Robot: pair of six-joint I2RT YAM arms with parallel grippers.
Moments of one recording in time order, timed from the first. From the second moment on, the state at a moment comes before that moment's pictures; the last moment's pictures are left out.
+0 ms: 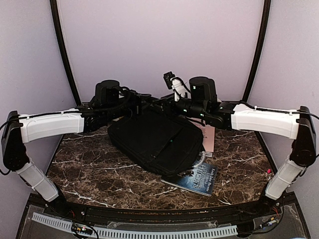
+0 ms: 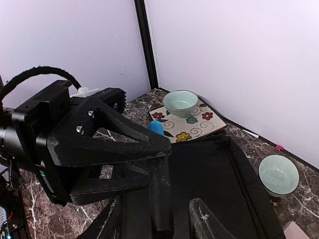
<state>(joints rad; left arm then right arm) -0.75 1.55 1.16 0.18 0.01 -1.71 0.89 1.63 1.31 0.10 -0.06 0.13</state>
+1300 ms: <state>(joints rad) -0.76 1.57 1.19 0.18 0.00 -1.70 0.87 1.57 1.24 0.13 -0.09 0.11</state>
